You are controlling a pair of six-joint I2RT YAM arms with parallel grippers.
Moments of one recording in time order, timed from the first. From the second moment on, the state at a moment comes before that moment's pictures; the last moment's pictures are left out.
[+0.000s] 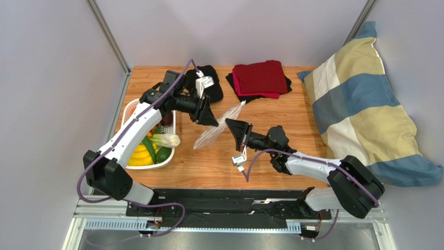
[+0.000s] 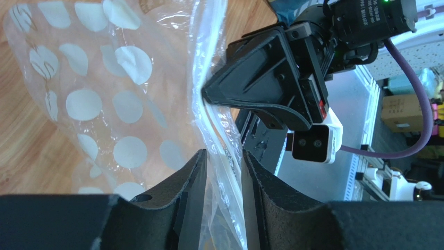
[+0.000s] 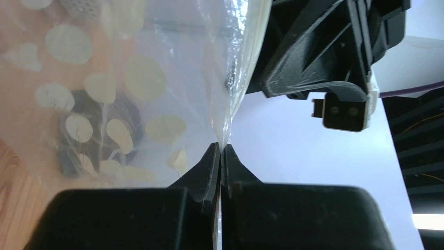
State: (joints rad) left arm -0.43 1.45 1.42 -0.78 0.91 -0.02; right arm 0.73 1.32 0.47 0.92 -0.52 -1.68
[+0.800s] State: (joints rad) left arm -0.51 1.46 1.39 -0.77 0.65 0.02; right arm 0.74 1.20 0.47 0.79 -0.54 -1.65
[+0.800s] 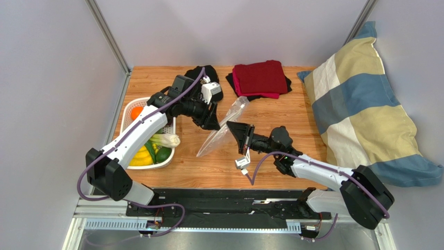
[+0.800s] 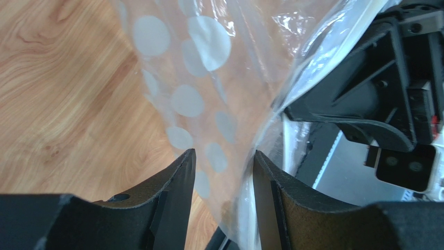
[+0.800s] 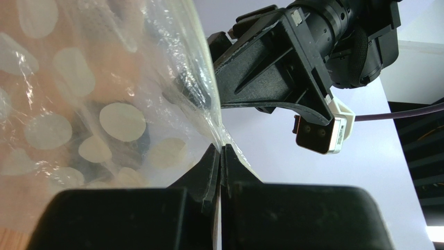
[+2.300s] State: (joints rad) left arm -0.66 1.40 1.37 -0.47 0.25 -0.51; right arm 0.70 1.04 1.22 -0.43 -0.09 -0.30
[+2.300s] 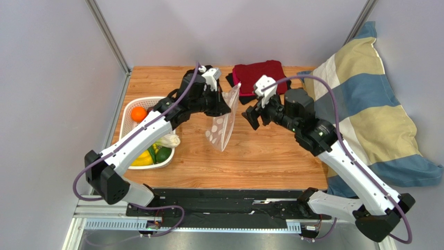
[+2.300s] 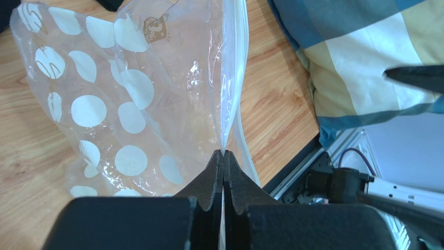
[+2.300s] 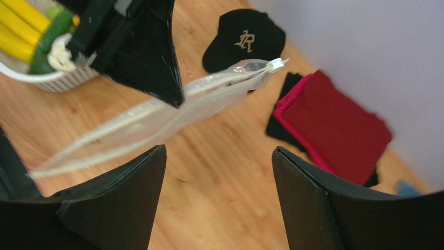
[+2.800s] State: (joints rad) left arm -0.71 1.51 1.42 -0.47 0.20 -0.57; right arm 0.47 1.30 1.31 -0.55 -0.31 0.53
